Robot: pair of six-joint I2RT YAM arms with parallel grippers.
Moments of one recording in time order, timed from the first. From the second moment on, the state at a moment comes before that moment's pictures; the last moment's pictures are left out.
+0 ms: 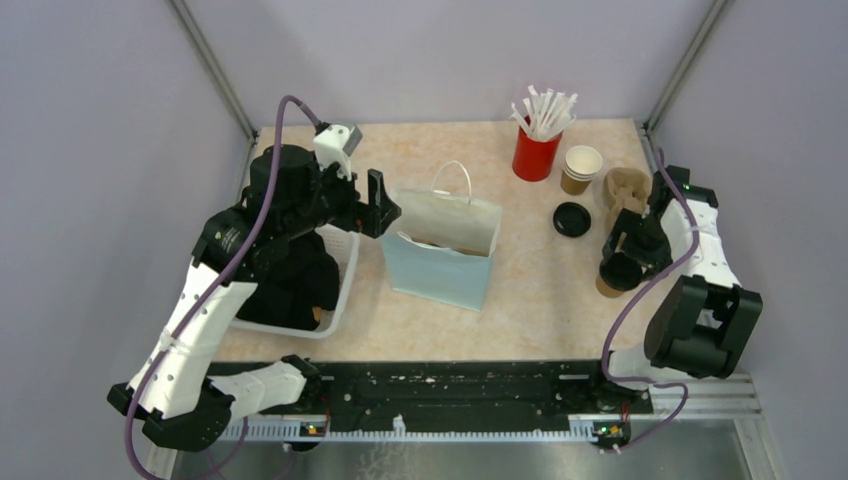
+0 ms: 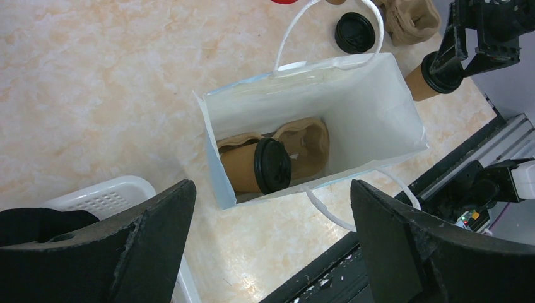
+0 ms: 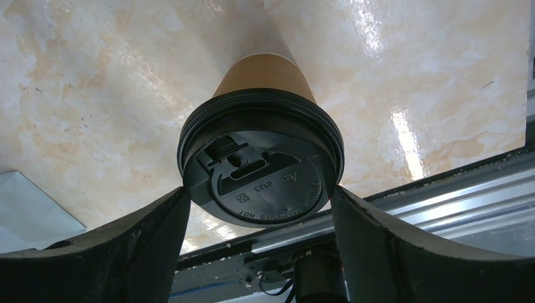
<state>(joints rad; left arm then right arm) -0.56 1.10 1.58 -0.90 0.11 -0.21 -0.29 1.45 1.18 -1.11 0.02 0.24</state>
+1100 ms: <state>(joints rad) -0.56 1.10 1.58 -0.90 0.10 -0.21 -0.29 1.47 1.18 -1.12 0.05 0.24</state>
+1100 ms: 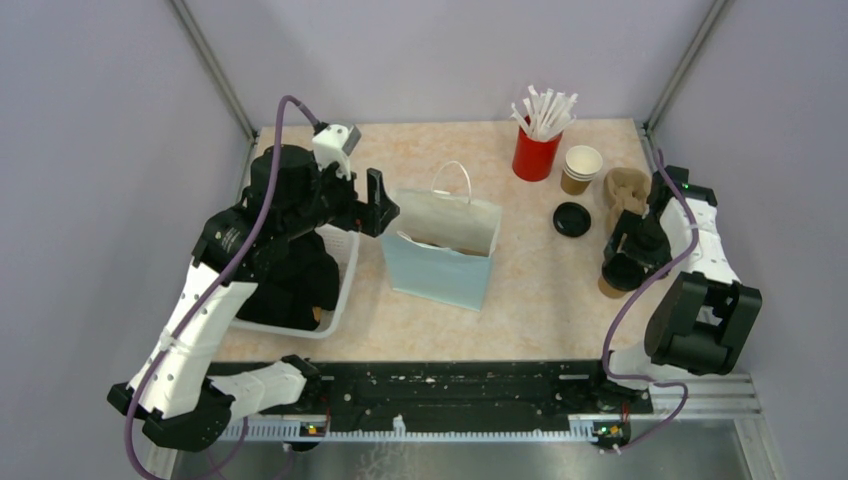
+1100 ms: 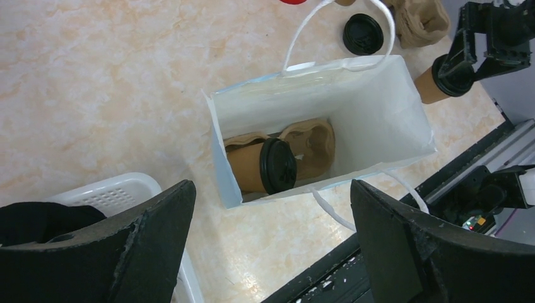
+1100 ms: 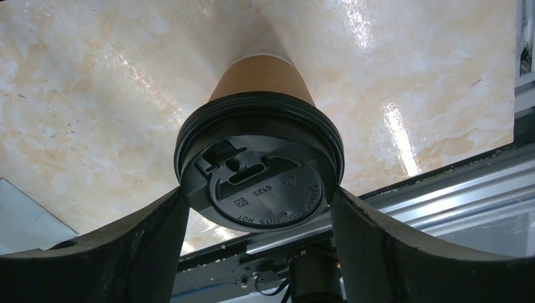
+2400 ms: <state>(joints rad) -0.51 1.55 1.68 -1.04 0.03 -0.28 0.32 1.47 2.24 -1.24 -0.51 0.24</state>
